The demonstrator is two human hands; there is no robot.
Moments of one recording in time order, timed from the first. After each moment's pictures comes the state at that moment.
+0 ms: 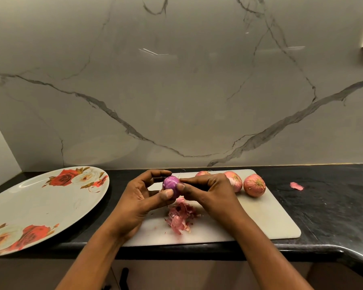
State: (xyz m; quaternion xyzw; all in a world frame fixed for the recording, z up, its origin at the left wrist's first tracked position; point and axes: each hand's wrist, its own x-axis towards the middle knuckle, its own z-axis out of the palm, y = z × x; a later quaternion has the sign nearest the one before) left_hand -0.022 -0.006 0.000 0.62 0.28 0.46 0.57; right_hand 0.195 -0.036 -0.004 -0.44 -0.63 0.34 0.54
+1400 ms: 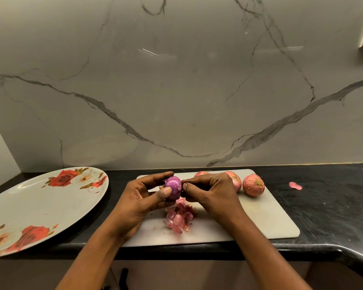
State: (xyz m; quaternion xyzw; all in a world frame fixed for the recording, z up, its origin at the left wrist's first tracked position) left_hand -0.020 -0.006 0.001 0.61 0.29 0.45 0.58; right_hand 0.194 -0.037 -0.007 -0.47 -0.61 0.29 0.57
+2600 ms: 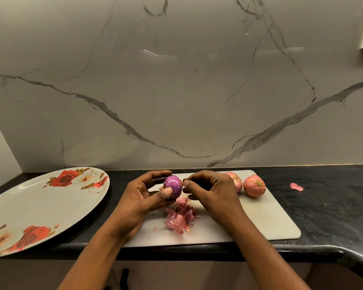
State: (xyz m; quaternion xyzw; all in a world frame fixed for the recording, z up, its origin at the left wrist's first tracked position) left_hand -0.020 -0.006 0.001 0.60 0.29 0.47 0.57; right_hand 0.194 -0.034 -0.009 -0.48 -0.61 0.26 0.57
